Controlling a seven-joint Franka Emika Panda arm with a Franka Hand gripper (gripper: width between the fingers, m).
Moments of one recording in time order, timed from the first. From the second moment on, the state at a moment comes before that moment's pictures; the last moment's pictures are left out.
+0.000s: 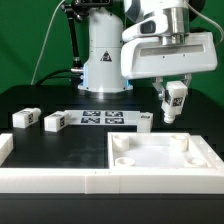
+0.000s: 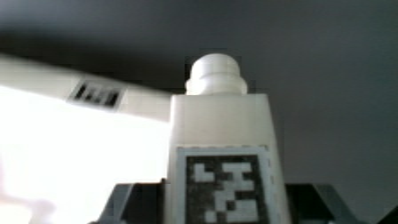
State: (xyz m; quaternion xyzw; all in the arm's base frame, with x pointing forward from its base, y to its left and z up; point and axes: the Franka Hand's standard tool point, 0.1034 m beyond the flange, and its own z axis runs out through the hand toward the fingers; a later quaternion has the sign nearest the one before) arm 0.480 0.111 0.102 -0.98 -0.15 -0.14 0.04
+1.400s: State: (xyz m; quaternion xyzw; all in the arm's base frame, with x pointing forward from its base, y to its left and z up) arm 0.603 0.105 0.104 -0.97 -0.16 -0.15 0.05
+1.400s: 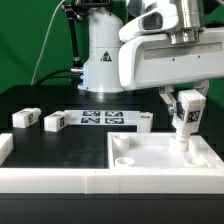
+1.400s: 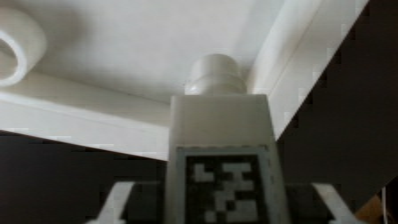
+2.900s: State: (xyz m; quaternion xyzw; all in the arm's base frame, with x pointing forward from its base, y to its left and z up) arm 0.616 0.116 0.084 -0.96 -0.17 -0.20 0.05
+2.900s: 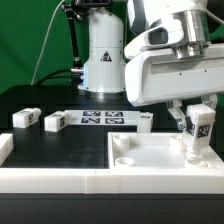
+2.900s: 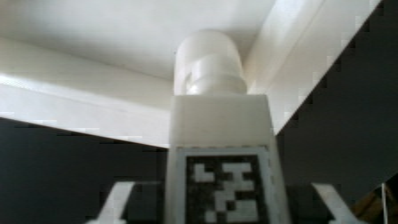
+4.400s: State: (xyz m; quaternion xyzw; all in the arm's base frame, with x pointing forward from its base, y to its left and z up) arm 0.616 0.115 0.068 -0.95 -0.16 -0.25 0.05
